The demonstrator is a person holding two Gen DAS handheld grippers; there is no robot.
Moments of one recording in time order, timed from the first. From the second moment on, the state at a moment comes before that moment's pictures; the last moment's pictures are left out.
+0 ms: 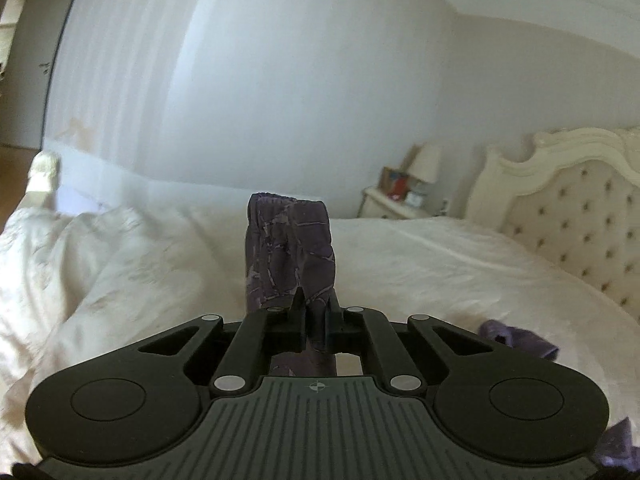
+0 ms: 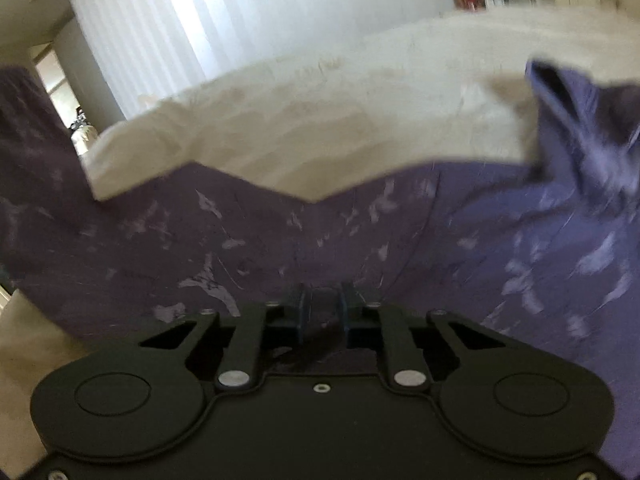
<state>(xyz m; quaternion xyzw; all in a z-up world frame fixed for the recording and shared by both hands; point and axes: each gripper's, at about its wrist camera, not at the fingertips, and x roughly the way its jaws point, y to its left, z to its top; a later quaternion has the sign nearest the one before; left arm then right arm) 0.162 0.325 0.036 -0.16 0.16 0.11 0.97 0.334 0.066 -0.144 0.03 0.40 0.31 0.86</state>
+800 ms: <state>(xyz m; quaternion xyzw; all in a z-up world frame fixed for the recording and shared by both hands) 0.268 0.094 0.032 -0.14 0.15 -0.19 0.96 0.329 -0.117 -0.134 0.14 0.41 0.18 0.88</state>
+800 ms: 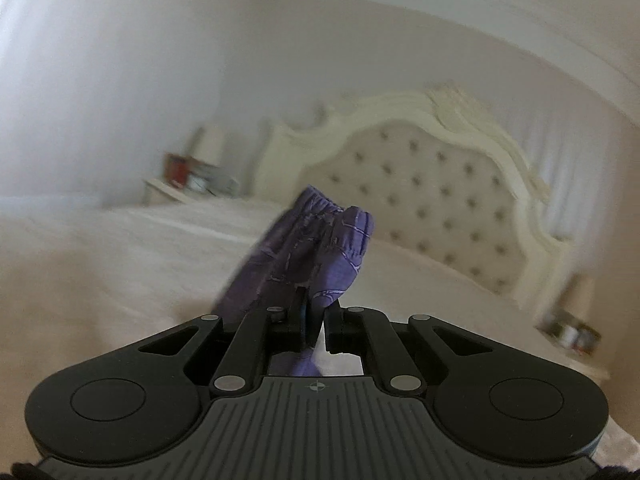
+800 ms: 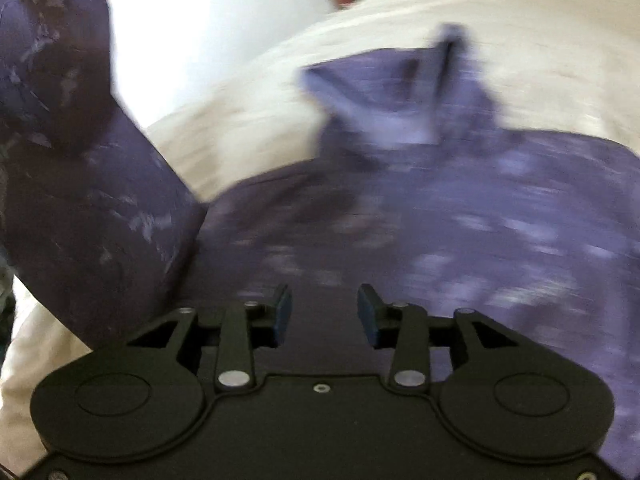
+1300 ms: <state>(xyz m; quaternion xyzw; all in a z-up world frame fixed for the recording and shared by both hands) 0.267 0.063 -0.030 -0.10 0.27 -0.21 0.93 0.317 -0.225 -0.162 0.18 0.43 0.08 0.88</state>
